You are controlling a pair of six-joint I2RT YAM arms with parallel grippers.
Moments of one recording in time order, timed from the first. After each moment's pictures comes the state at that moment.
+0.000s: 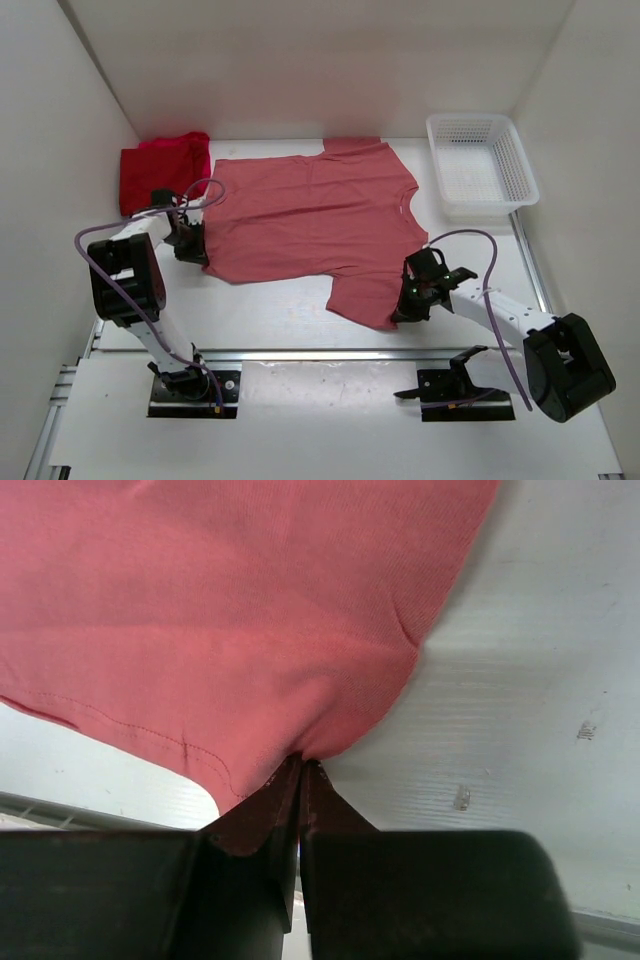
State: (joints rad) left arm 0.19 1.74 1.06 -0.62 0.30 0.21; right arm 0.47 1.18 0.51 -0.59 -0.22 0.73
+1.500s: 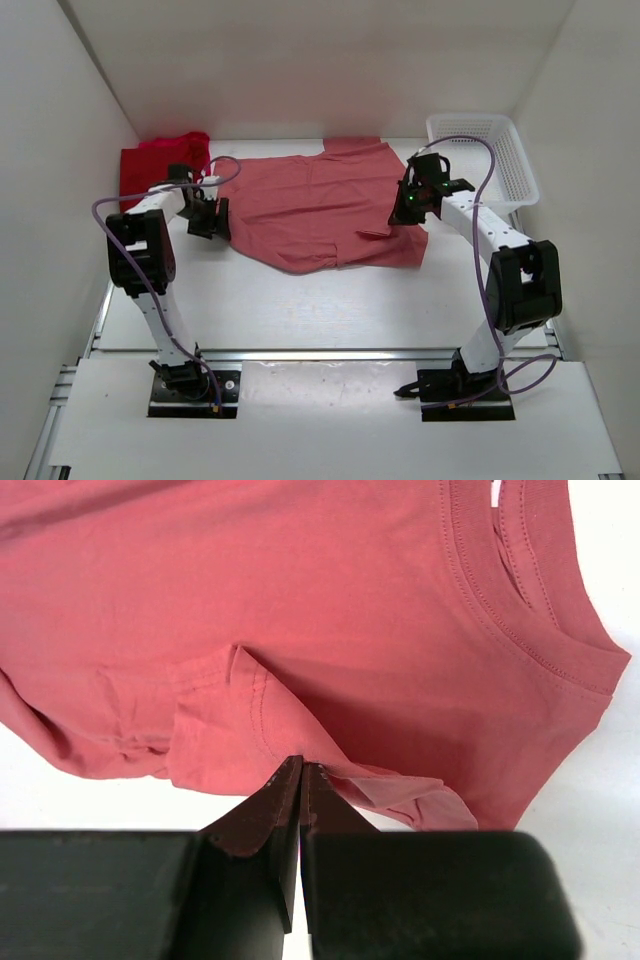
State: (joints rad) left arm 0.10 1.98 1.37 -0.65 0.35 0.25; right arm 0.24 1.67 1.28 -0.61 -0.24 0.39
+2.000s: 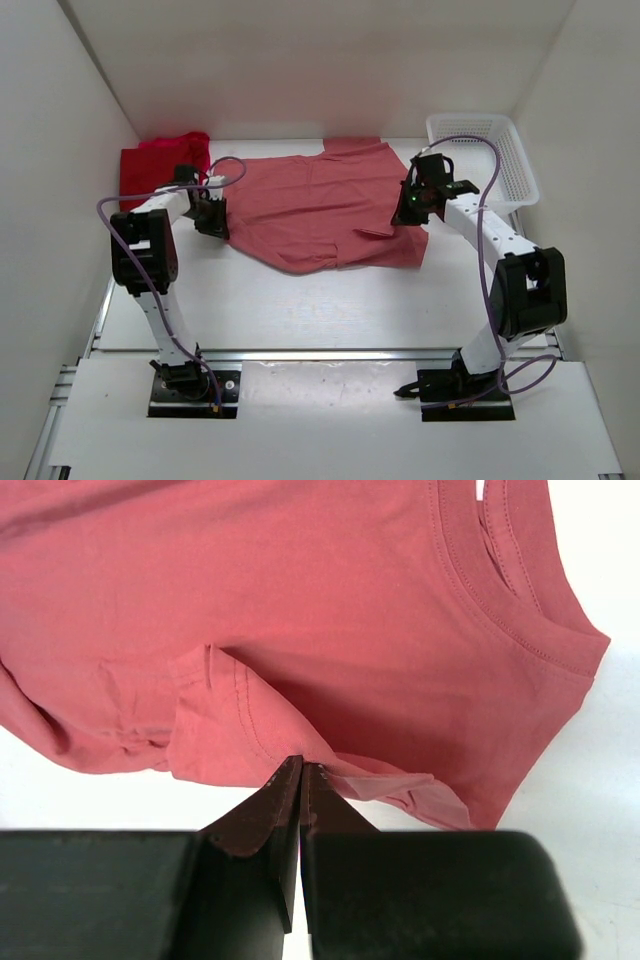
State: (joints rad) left arm 0.08 2.00 1.37 -0.59 0.36 0.22; right arm 0.24 1.62 1.26 -0.63 -0.22 0.39
